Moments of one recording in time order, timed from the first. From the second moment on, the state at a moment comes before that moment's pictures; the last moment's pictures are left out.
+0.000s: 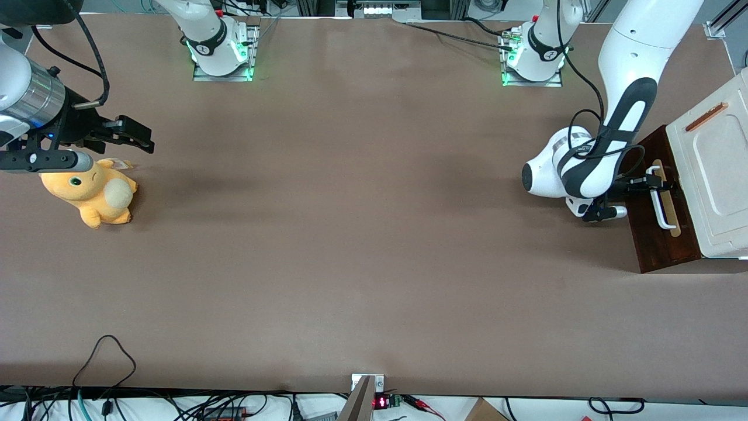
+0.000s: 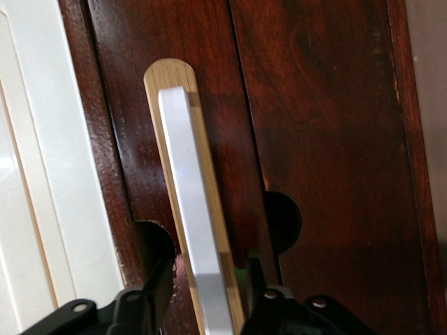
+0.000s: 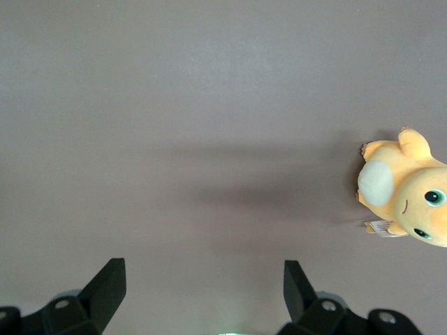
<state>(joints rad) 0.03 0.51 -0.18 -2.18 1.44 1.55 -0.95</state>
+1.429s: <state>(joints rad) -0.02 0.51 -0.20 -2.16 1.39 1.57 -0.97</state>
